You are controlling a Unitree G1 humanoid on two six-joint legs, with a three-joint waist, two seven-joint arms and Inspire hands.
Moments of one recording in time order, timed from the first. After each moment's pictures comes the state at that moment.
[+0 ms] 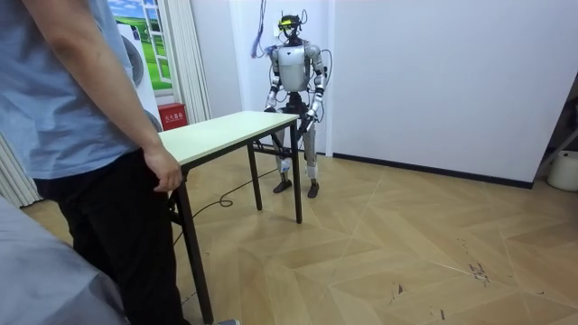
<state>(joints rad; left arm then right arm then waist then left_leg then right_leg) 0.26 0.18 -0.24 0.60 -1.12 0.00 -0.28 0.32 -0.20 0.19 0.51 0.92 0.07 0.44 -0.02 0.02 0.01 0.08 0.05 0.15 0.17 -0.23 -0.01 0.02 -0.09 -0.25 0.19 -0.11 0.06</state>
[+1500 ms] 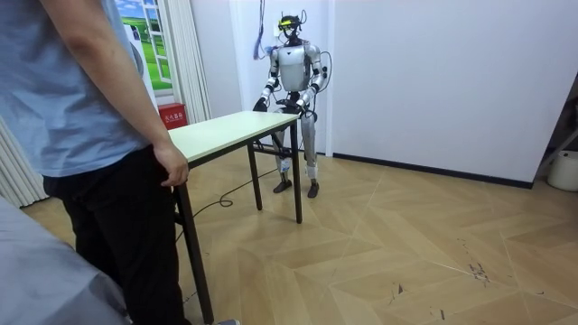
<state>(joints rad) -0.02 0.20 -0.16 0.40 -1.44 0.12 0.10 0.02 -0.25 0.24 0.39 1.26 0.18 0.15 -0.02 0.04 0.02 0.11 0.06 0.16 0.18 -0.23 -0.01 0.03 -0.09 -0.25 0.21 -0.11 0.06</state>
